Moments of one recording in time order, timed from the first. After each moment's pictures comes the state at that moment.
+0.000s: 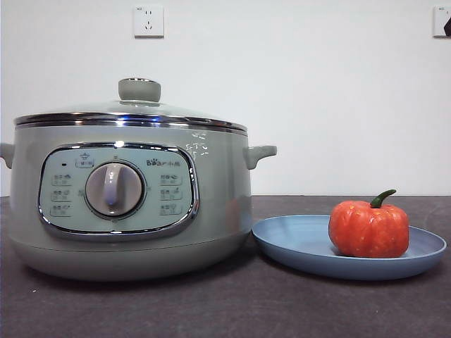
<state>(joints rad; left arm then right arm) 0.07 0.05 0.02 -0.14 0.03 -0.06 0.43 0.51 0.58 -0.41 0.06 0.09</state>
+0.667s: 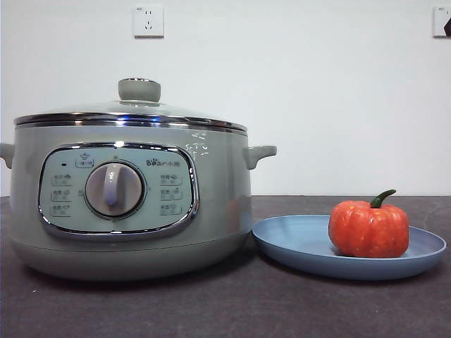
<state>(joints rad) 0.07 0.04 0.02 -0.18 0.03 -0.07 0.43 0.51 0.58 -0.41 0.06 0.09</state>
